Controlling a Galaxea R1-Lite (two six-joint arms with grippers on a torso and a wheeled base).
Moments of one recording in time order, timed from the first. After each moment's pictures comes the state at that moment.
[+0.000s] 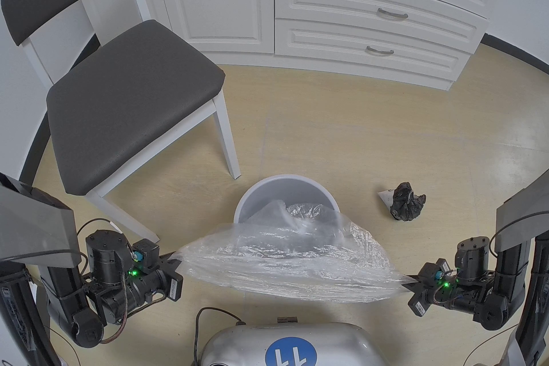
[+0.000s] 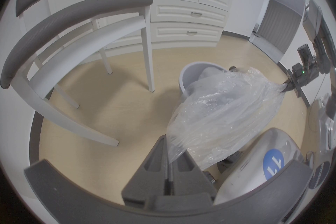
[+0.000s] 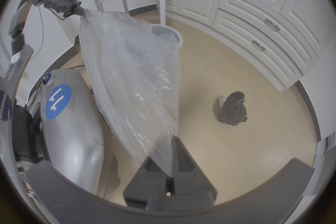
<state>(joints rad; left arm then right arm) -0.37 2.08 -0.11 -1.53 0.02 0.13 0.27 2.20 -0.02 -1.55 0.10 -0.55</state>
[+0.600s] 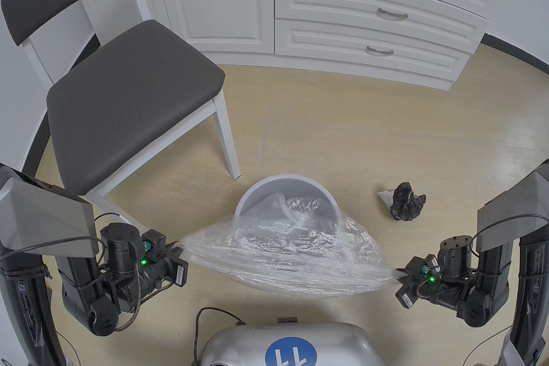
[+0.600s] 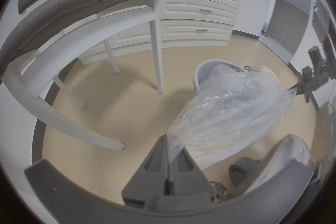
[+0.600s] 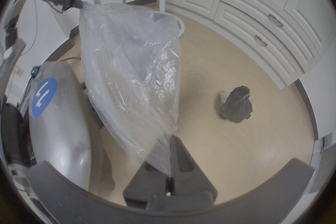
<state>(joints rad) -0.35 2.19 -0.23 -1.53 0.07 0.14 0.30 2.30 -0.14 -1.55 0.01 -0.51</state>
